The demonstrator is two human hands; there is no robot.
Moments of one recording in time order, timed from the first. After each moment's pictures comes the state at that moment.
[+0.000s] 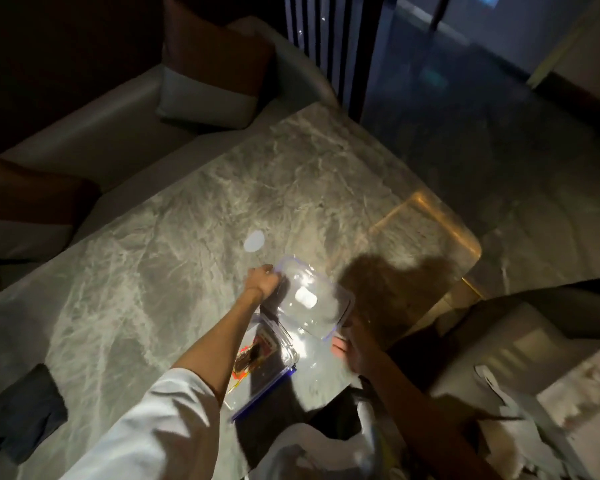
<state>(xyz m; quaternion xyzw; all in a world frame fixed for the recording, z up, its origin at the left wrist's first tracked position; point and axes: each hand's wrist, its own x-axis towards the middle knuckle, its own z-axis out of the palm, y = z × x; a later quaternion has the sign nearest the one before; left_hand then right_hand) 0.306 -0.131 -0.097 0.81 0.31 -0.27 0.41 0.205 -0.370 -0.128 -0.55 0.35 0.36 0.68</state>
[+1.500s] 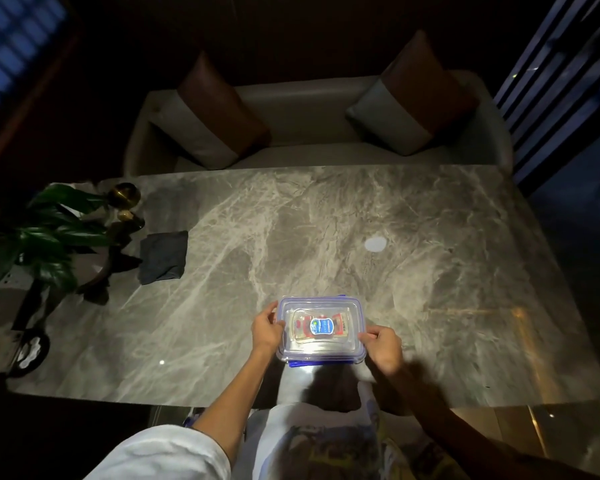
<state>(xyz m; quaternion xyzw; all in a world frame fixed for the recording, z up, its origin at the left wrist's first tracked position) 0.053 -0.078 -0.065 0.61 0.57 0.05 0.55 0.189 -0.272 -0.078 -0.87 0.00 0.36 0.34</state>
